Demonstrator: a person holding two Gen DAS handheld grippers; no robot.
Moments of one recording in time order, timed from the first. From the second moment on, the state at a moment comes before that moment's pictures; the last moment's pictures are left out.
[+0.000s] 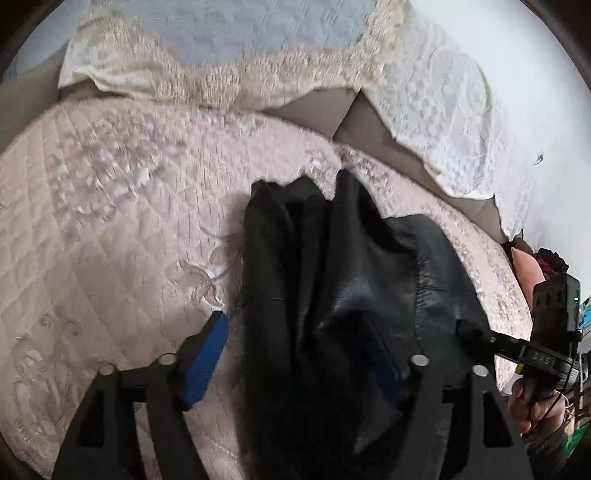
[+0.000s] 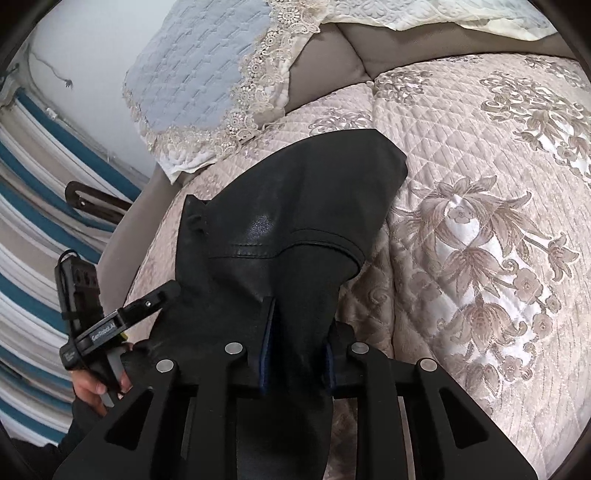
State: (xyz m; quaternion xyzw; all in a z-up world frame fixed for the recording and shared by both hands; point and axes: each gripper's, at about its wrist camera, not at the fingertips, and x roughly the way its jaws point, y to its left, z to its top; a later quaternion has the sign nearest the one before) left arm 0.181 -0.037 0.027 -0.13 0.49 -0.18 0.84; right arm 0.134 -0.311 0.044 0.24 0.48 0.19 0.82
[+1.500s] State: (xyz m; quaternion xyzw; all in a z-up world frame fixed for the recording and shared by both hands) left arm 0.253 0.069 0.034 -0.15 0.43 -0.14 0.88; right arm 0.228 -0.238 0.040 0.18 0.45 0.20 0.85
